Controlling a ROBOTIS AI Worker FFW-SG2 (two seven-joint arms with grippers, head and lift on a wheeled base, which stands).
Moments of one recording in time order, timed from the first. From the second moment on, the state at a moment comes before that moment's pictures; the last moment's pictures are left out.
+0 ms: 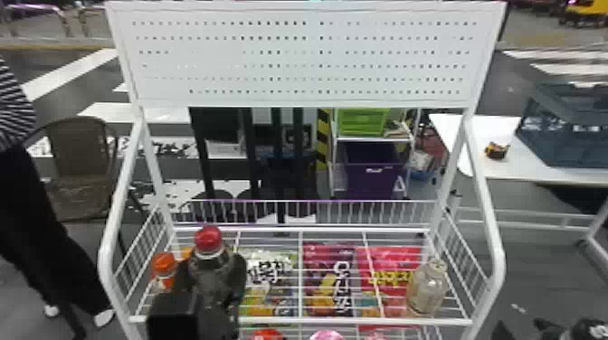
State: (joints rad) left arm 0.35 0.23 -0.32 -2.13 0.08 0.24 0.49; right arm 0.93 0.00 -0.14 -2.43 -0.15 -0.03 0.23
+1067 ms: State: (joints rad) left arm 0.48 0.22 -0.17 -2.23 0.09 0.25 0.41; right arm 0.93 0.00 -0.12 -2.43 -0.14 -0.03 0.23
